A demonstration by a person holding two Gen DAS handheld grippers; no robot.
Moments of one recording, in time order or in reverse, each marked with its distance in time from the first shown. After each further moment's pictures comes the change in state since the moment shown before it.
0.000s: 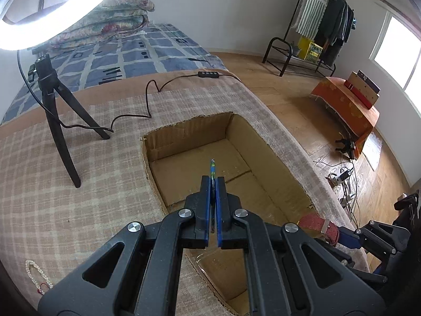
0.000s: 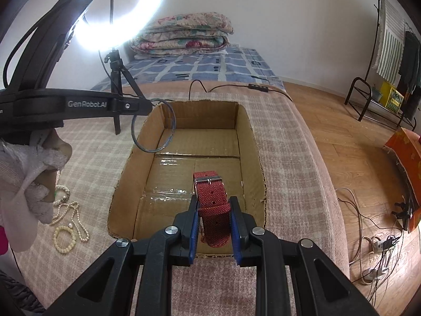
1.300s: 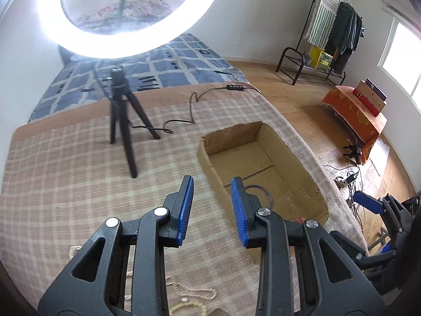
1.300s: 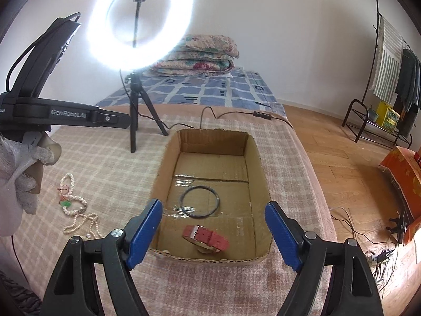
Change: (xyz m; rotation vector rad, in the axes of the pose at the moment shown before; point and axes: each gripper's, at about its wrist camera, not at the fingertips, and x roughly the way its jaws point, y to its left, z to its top) left arm -0.104 0.058 -0.012 -0.020 -0.049 0.074; right arm -0.050 0.039 0.007 -0.053 -0.133 -0.012
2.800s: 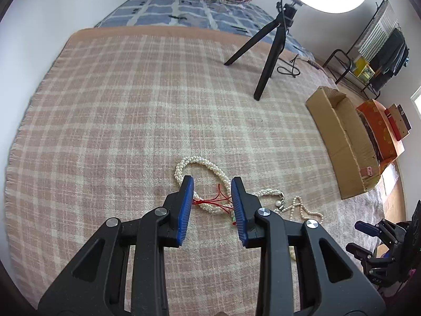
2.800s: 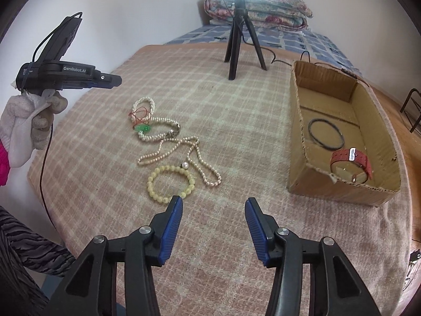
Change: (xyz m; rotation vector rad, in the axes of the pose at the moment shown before) left arm -0.020 0.203 -0.122 -0.269 0.181 0.078; right arm 0.030 0.127 -0.074 -0.110 0.279 0.288
